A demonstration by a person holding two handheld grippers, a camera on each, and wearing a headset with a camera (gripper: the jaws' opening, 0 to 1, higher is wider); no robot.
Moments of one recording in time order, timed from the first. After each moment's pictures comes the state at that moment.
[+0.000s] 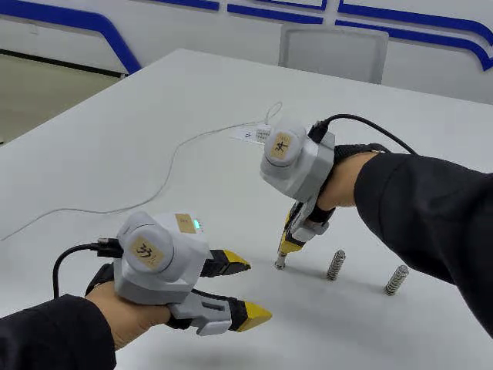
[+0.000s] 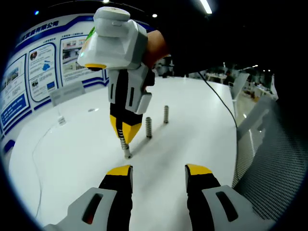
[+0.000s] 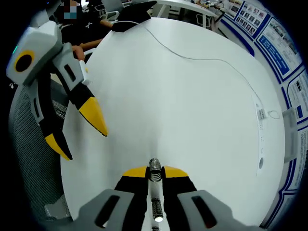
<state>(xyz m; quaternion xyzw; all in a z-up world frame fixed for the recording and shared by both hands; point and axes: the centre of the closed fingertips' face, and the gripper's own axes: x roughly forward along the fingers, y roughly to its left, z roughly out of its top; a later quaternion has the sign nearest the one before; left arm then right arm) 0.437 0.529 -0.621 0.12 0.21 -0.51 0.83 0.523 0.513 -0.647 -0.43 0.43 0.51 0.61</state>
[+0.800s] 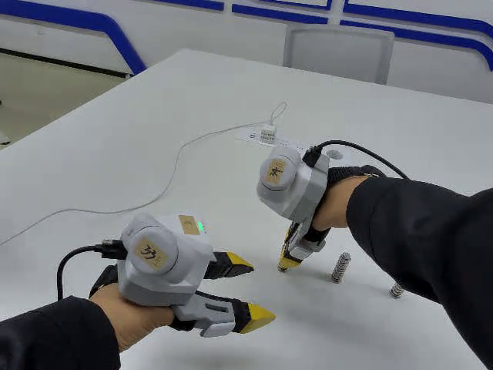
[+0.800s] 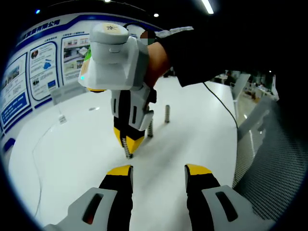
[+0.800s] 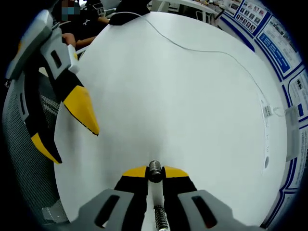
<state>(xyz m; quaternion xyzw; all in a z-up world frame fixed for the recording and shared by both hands) 0.438 0.531 -0.623 0.12 0.21 -0.51 0.83 0.522 0.514 -0.672 -0.43 0.44 0.51 0.60</state>
